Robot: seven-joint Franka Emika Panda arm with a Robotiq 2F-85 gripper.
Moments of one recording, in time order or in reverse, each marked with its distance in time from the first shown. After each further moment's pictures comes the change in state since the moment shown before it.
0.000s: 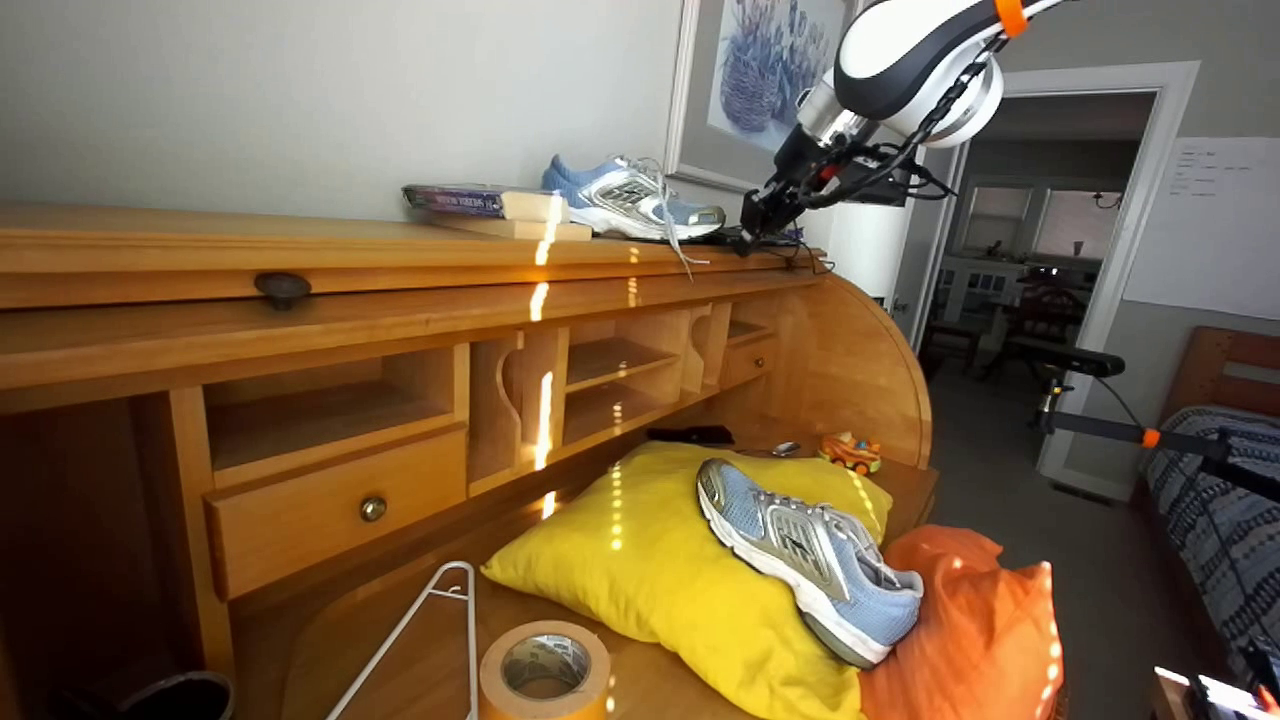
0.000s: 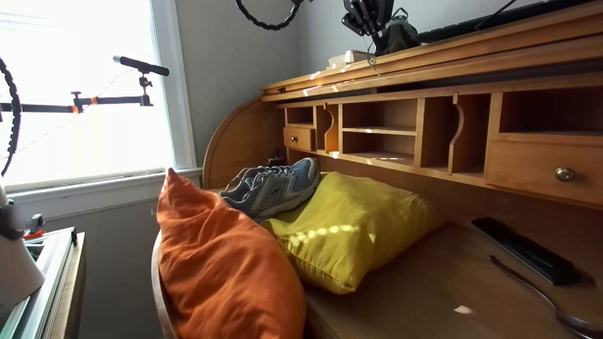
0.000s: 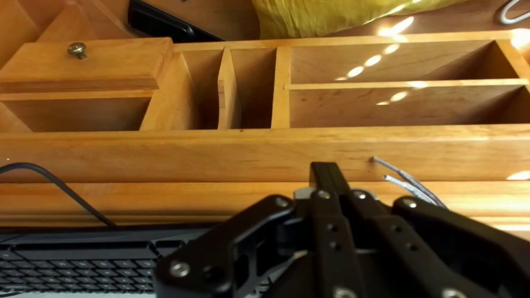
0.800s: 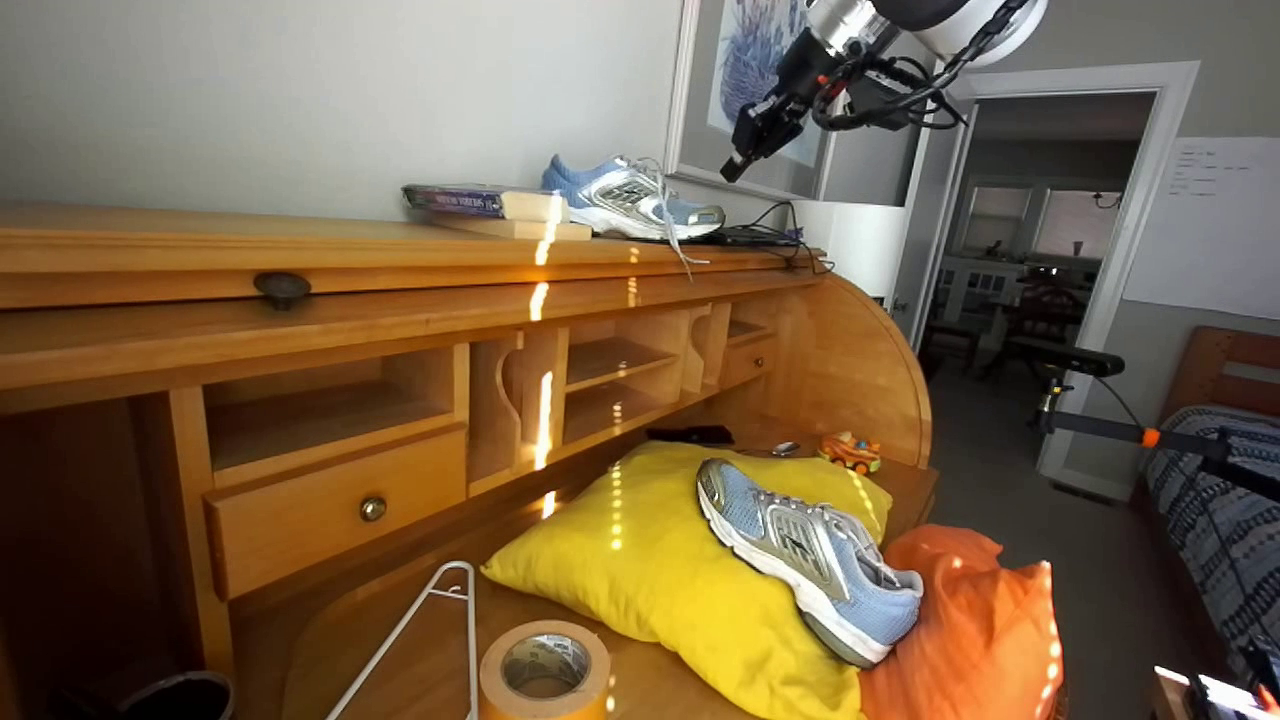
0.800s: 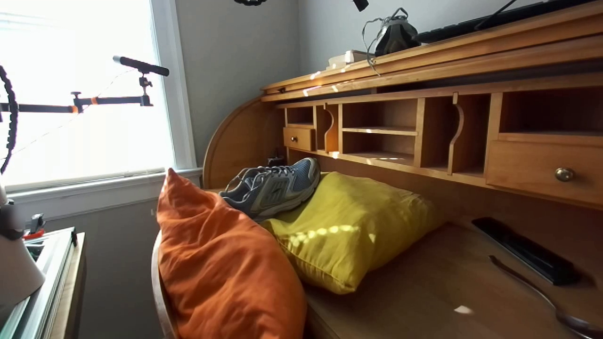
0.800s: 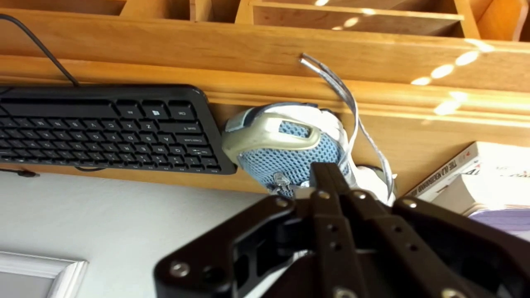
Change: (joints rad) arm 0.032 -0.130 0.061 0.012 -0.096 0.001 0.061
